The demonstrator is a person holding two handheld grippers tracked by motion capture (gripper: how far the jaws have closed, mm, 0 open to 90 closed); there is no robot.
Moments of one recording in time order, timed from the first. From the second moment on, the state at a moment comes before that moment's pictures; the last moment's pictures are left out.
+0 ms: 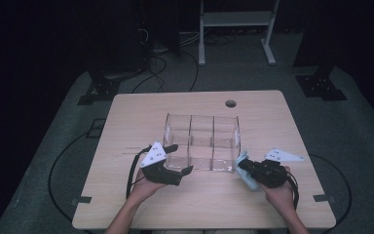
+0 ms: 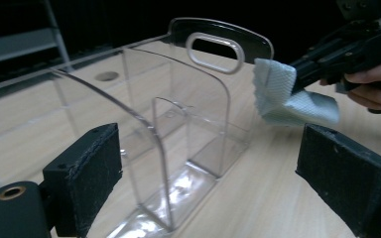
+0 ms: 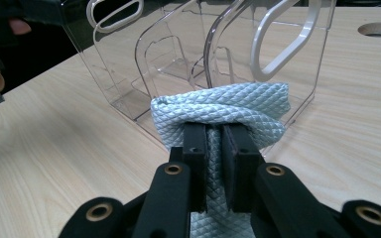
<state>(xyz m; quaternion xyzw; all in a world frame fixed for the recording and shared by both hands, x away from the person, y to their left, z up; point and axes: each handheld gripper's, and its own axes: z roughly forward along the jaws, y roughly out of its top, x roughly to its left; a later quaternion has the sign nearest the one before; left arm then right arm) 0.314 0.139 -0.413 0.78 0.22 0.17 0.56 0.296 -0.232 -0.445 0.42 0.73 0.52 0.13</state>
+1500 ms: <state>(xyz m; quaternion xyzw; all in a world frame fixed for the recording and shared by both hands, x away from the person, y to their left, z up) 0.383 0.179 -0.440 0.78 0.27 0.14 0.55 0.303 -0.229 -0.440 0.42 0.74 0.51 0.15</state>
